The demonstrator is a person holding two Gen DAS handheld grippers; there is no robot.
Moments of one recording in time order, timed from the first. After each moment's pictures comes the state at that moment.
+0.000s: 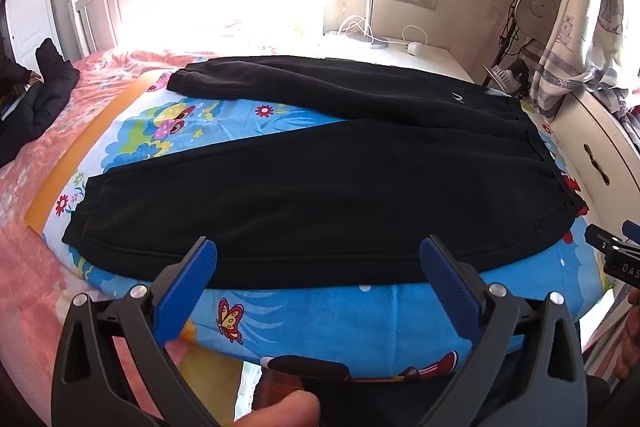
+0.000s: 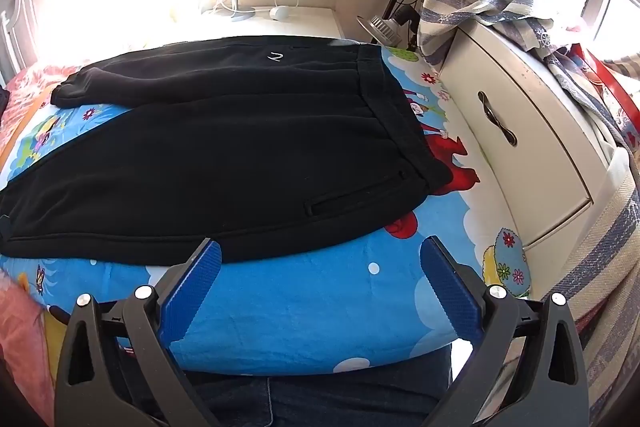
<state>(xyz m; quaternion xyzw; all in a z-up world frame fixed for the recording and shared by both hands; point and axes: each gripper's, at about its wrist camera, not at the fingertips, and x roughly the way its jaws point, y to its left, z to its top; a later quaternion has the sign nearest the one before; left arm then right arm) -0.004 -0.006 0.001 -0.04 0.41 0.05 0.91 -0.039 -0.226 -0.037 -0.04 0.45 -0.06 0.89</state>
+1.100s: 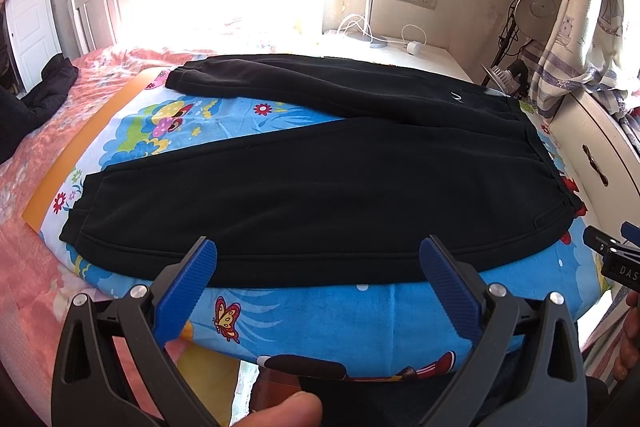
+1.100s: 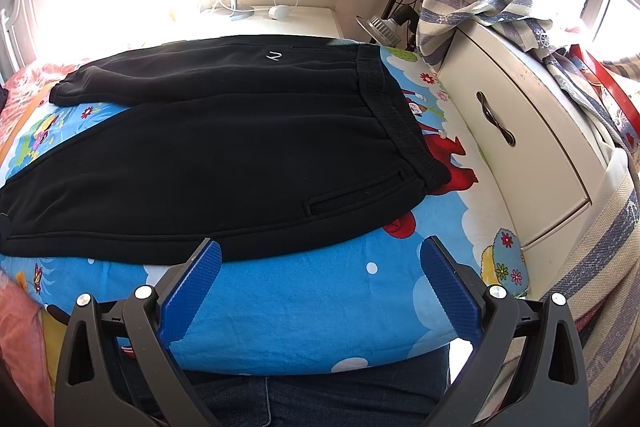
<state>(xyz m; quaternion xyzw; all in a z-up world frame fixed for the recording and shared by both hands) -0.005 -0.009 -0.002 -0.04 0.41 0.05 0.91 -0.036 -0.220 -0.039 -0.04 0.46 -0.06 0.89</state>
